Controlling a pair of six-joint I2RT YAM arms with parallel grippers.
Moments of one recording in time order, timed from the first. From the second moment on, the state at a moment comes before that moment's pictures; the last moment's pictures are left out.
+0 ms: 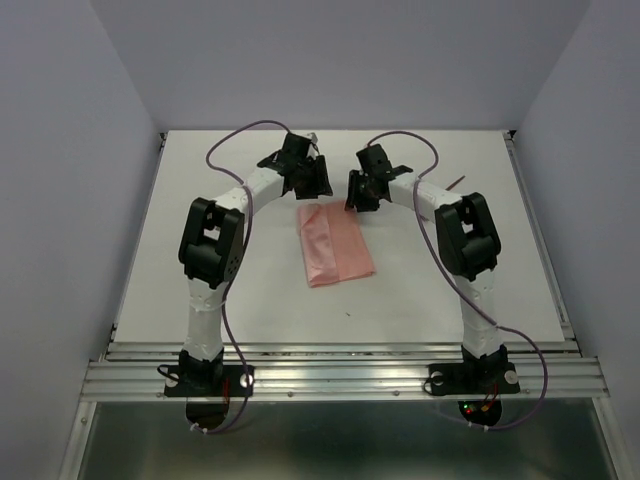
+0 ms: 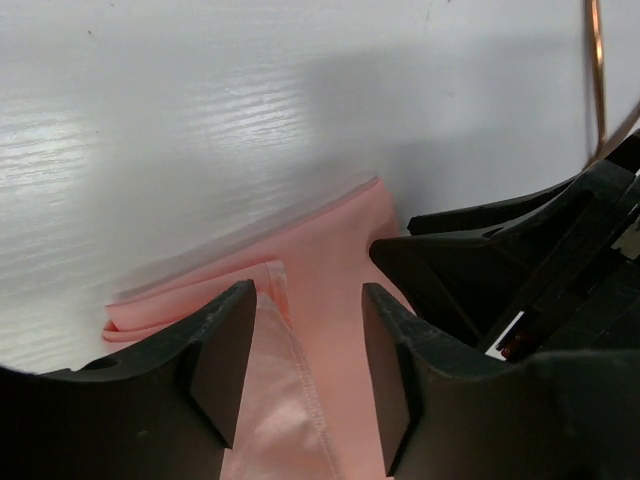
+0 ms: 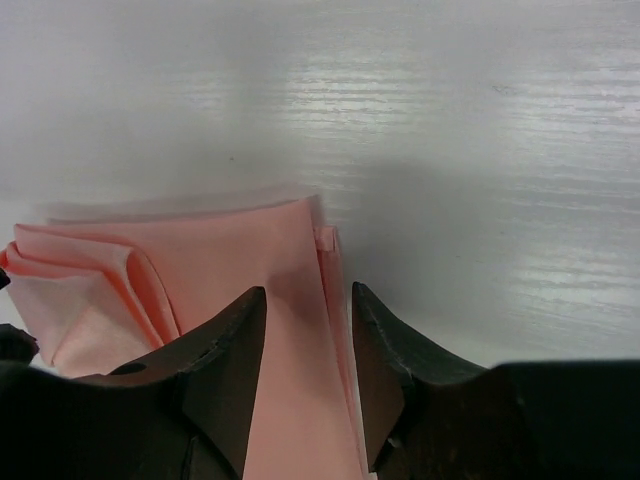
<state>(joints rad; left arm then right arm) -0.43 2.10 1.67 -0.37 0.20 -0.53 0.45 2.19 1.70 -0.43 -0.06 0.51</state>
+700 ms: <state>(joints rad) -0.50 2.26 1.79 -0.50 0.01 -0.46 0.45 2.26 1.76 -0.44 0.04 0.46</state>
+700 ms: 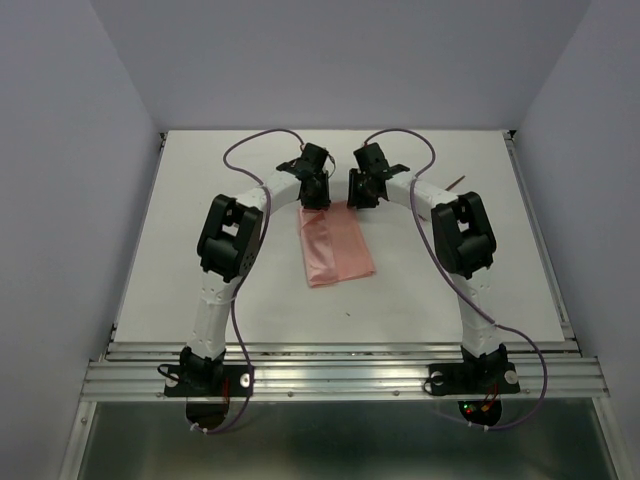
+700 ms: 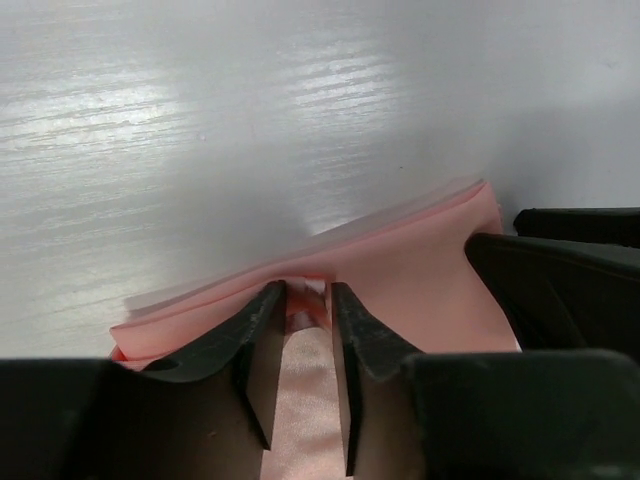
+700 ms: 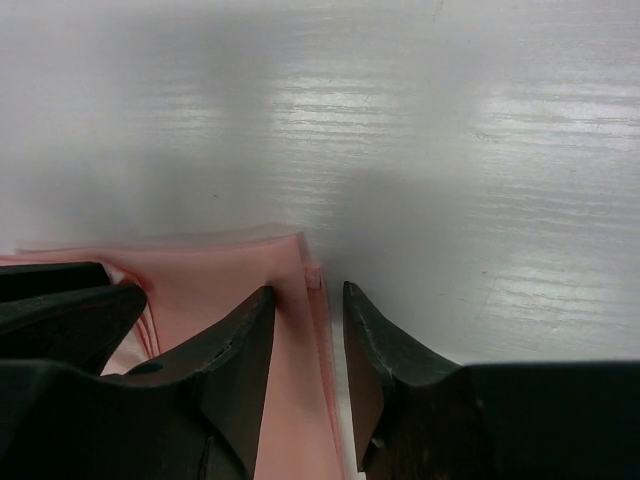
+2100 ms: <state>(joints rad) -0.45 2.27 1.76 -0.42 0.08 -0.54 0.44 2.23 1.67 -0.26 -0.01 0.47</state>
